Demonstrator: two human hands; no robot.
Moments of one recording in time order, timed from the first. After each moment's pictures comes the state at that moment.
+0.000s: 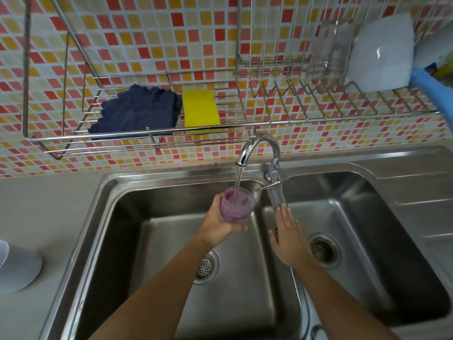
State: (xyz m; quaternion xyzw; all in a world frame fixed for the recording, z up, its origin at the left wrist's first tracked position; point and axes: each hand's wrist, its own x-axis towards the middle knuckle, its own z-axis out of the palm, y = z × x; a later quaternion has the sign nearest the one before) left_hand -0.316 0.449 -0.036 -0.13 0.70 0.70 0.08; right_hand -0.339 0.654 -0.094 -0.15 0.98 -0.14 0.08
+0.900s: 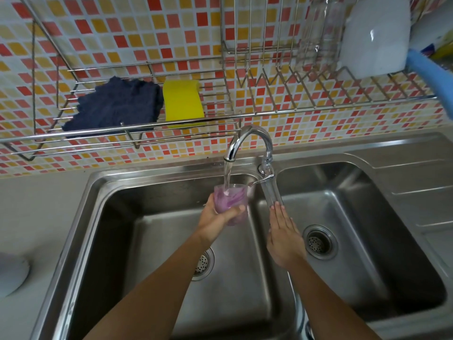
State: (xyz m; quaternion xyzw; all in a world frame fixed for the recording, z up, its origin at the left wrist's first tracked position) left_hand -0.322 0.467 -0.040 -0.17 0.63 0.76 0.08; right_hand -0.327 0.658 -0.110 -0.14 0.98 -0.11 0.05
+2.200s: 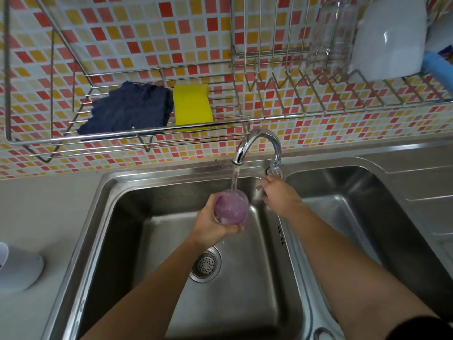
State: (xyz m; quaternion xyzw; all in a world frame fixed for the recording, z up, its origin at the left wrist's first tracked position) left_hand -0.309 0.441 -0.031 -0.12 0.78 0.61 0.05; right_hand -0.436 0.618 -0.047 -0.24 0.96 -0.06 0.10
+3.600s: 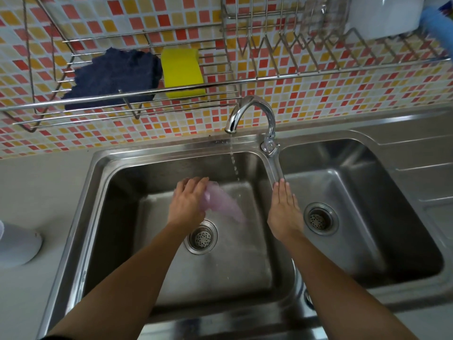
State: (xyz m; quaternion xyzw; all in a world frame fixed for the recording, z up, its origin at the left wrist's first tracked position) left_hand -0.289 0.407 -0.062 -0.02 0.99 0.11 -0.02; right_hand -0.324 0.647 -0.108 -0.09 0.99 -0.08 0.05
